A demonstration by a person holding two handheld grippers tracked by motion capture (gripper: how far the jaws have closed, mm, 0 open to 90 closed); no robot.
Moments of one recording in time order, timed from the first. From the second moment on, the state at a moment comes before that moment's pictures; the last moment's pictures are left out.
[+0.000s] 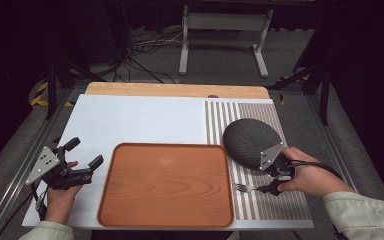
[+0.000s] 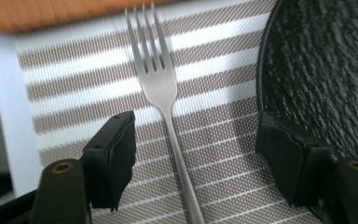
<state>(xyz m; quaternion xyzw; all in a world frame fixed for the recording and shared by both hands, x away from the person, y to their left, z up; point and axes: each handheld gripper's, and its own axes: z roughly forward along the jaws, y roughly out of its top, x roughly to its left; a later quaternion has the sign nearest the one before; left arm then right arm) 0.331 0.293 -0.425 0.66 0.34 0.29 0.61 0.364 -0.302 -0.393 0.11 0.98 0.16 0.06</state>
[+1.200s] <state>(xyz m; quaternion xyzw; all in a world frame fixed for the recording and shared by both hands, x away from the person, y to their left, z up) 0.331 0.293 -0.424 0.66 0.34 0.29 0.61 0.371 -0.292 -0.413 0.00 1.00 0.01 0.00</state>
